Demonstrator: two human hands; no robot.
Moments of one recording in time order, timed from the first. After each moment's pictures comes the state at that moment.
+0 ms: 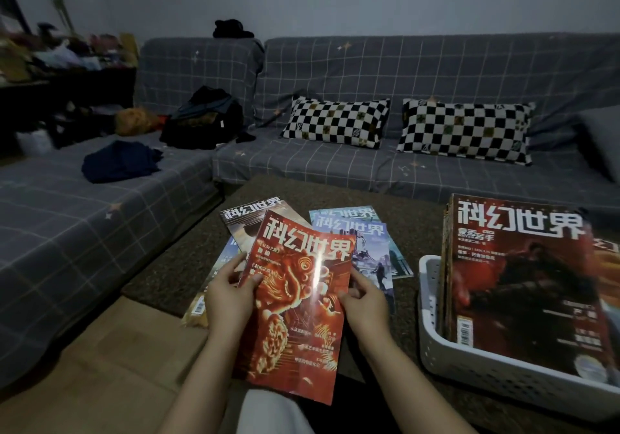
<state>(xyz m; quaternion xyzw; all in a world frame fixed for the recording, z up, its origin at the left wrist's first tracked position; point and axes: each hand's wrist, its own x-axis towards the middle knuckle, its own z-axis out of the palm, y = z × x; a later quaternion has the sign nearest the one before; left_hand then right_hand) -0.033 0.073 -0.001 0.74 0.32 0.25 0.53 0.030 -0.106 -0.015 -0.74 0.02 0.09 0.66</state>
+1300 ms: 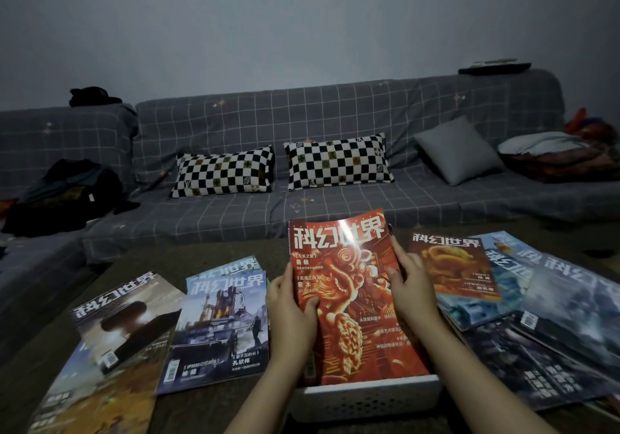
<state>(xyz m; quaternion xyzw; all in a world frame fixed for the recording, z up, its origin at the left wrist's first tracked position) 0.074 -0.191 0.030 0.84 0.05 0.18 0.52 0.103 -0.380 0.042 -0.84 0.01 -0.23 0.49</state>
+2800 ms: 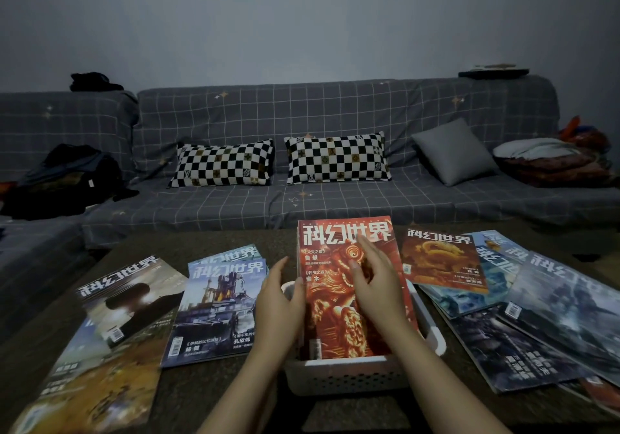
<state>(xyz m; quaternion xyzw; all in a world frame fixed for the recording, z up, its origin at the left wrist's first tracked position) 0.046 -0.170 0.036 0.83 0.01 0.21 0.52 0.064 -0.330 0.051 -0.84 -0.05 -0.25 0.47</state>
